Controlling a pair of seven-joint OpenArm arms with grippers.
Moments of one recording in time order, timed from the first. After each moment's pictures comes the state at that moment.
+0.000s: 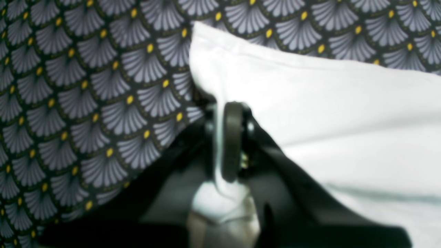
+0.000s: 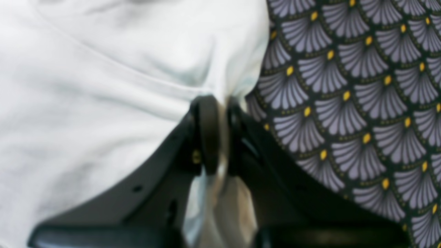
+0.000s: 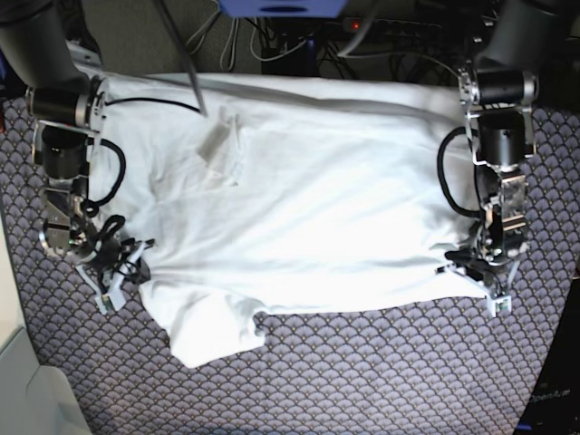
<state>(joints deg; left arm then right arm) -25.4 -14.9 -8.2 50.0 -8.8 -0.4 31.5 29.7 16.6 12.3 35.3 -7.3 40.3 -13.4</state>
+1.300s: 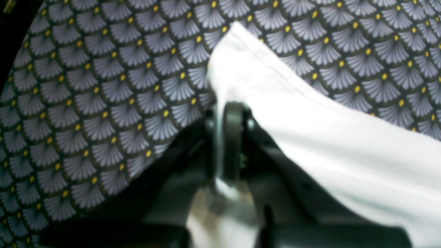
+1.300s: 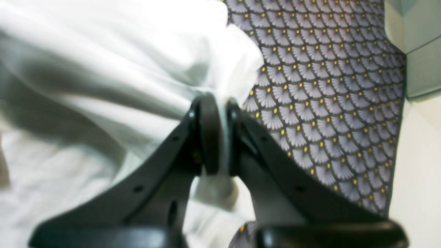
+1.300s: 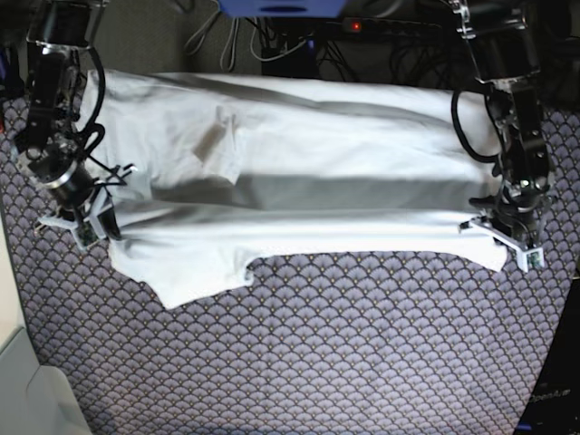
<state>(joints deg) -3.7 -14.3 -18.1 82.8 -9.6 -1.5 39.3 -6.2 15.6 19.5 93.4 -6.8 41.0 -20.1</state>
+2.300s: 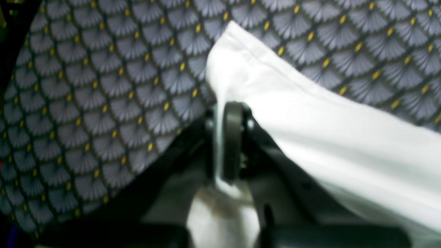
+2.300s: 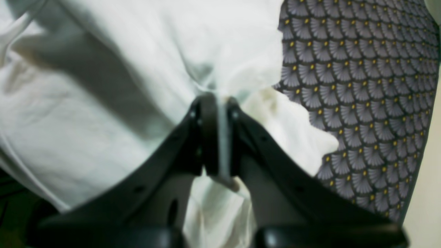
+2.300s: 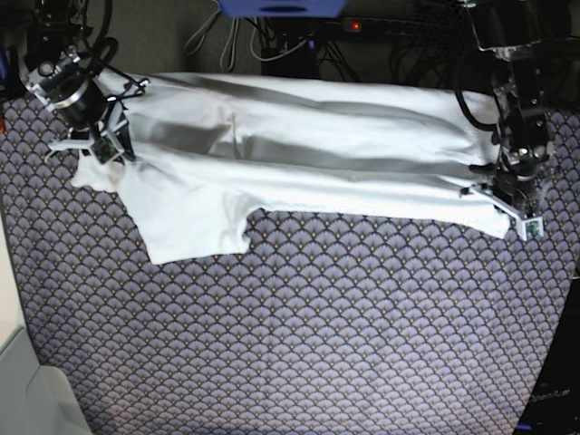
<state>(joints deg) 4.3 -14.8 -18.2 88.0 -9.1 -1.1 42.2 -27.9 13.3 19.6 109.2 -7.3 40.4 -20.1</state>
